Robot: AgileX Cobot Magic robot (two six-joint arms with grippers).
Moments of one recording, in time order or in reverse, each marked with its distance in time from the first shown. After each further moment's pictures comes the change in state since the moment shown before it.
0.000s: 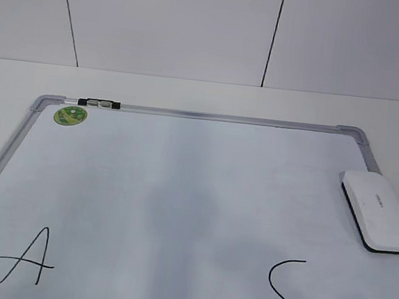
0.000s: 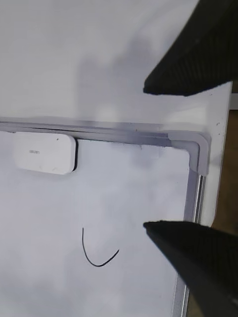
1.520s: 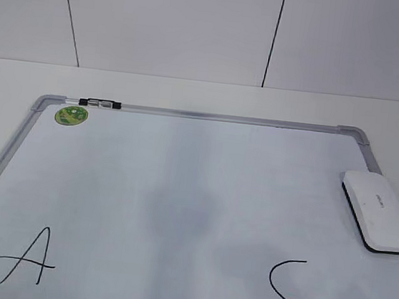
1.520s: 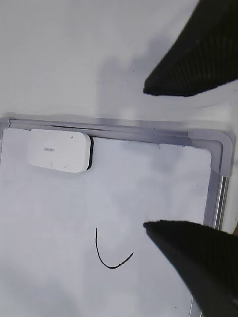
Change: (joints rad) left arm 0.034 -0.409 0.176 0.033 -0.094 -0.033; right arm 0.000 -0.055 0.071 0.010 -0.095 -0.020
